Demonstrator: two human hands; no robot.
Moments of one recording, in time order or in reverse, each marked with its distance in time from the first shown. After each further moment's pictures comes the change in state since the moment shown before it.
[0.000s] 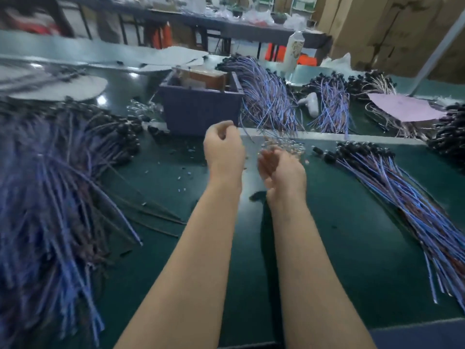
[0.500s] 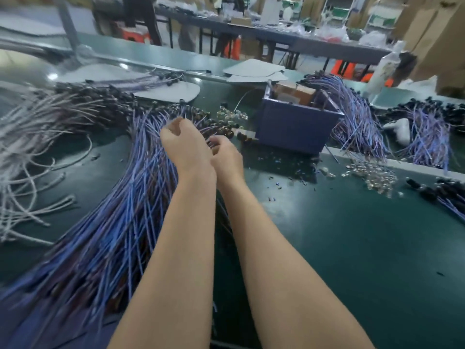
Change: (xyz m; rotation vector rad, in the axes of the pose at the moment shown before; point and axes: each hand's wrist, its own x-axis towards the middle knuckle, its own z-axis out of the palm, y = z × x) left_hand 0.043 0.064 -0.166 -0.187 0.571 0.025; right_hand -0.081 0.128 0.168 -1.105 -0.634 -0.331
